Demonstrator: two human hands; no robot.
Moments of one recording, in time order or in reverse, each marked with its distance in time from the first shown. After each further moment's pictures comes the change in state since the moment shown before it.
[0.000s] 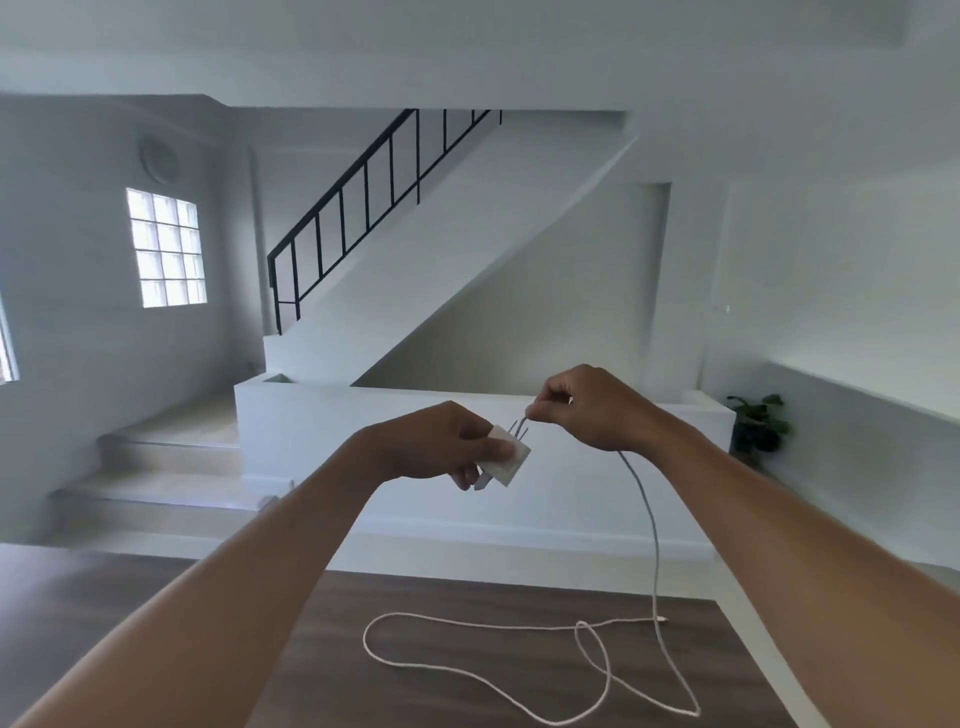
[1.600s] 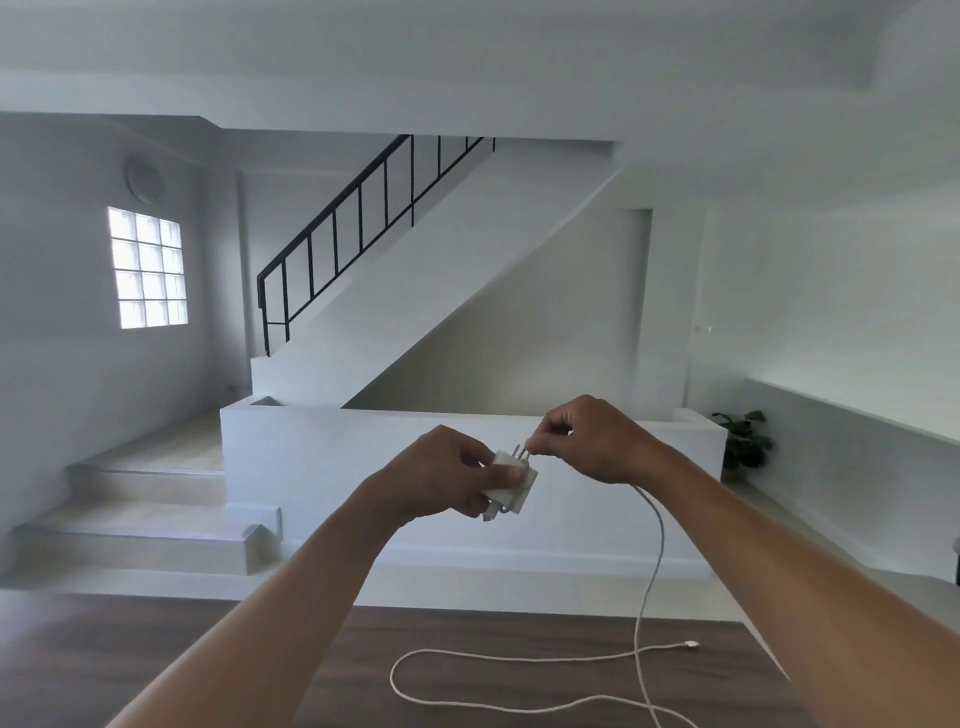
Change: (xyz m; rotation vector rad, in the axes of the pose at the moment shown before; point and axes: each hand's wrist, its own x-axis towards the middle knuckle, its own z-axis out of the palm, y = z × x) left_hand -0.034 -0.041 -0.025 -0.225 0.185 -0.029; right_hand 0.014 -0.050 0.047 0.022 0.024 0.045
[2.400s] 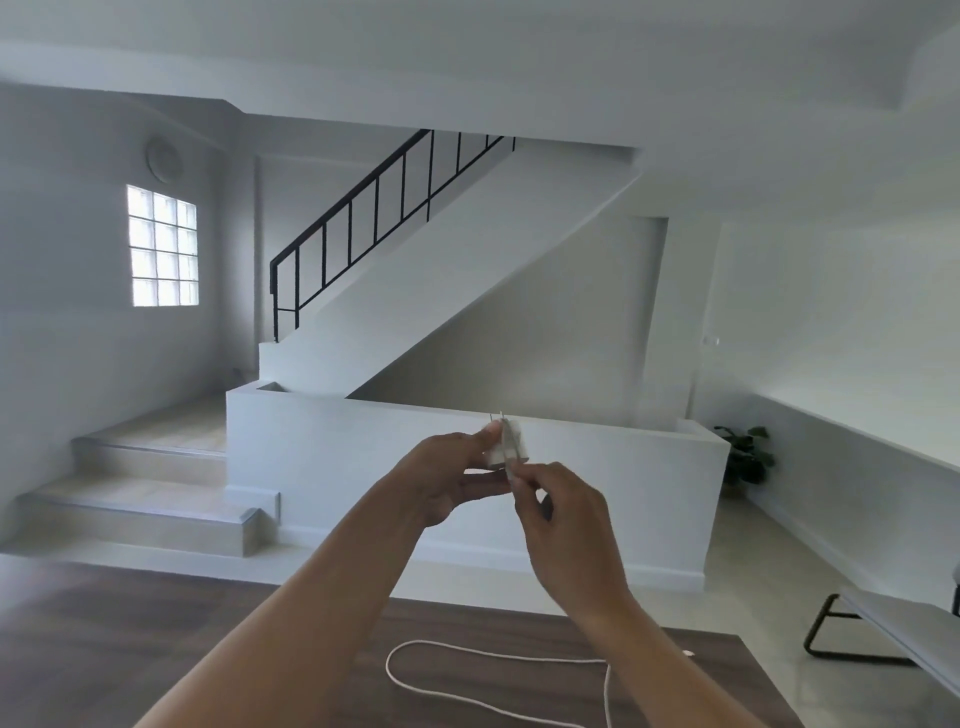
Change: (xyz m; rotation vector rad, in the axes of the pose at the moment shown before) left_hand 0.003 -0.007 0.007 -0.809 0.160 -0.227; right_hand -0.062 -0.016 0.090 0.119 0.466 -0.174
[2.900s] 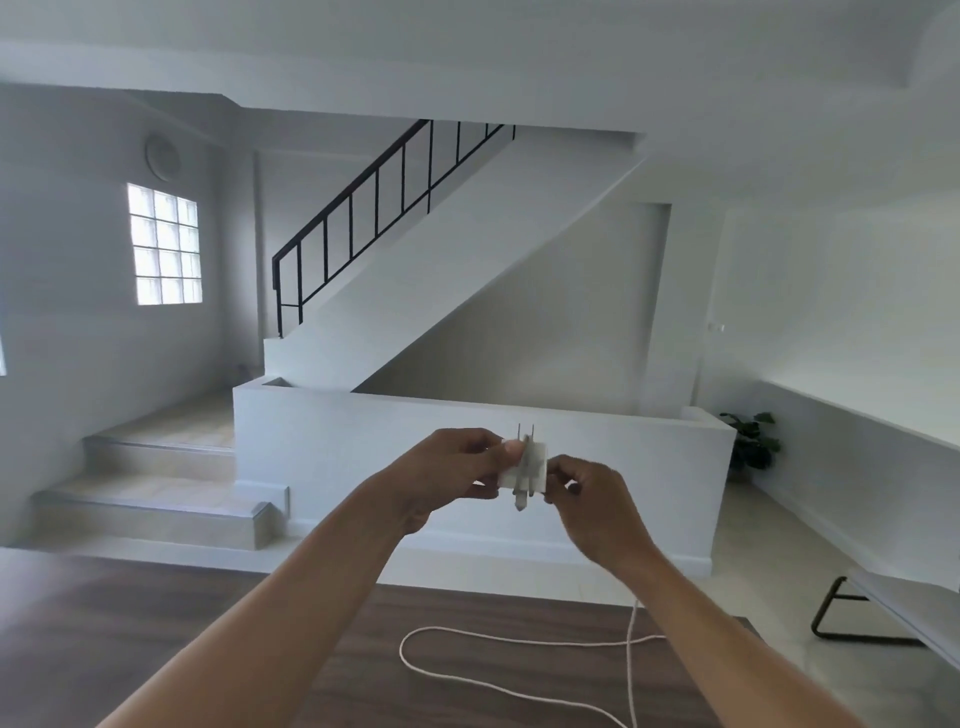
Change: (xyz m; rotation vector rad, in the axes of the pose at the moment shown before) left_hand -0.020 -0.002 -0.015 0.497 -0.132 0.174; right_hand 0.020 0.028 -0.011 0.057 -0.229 0.227
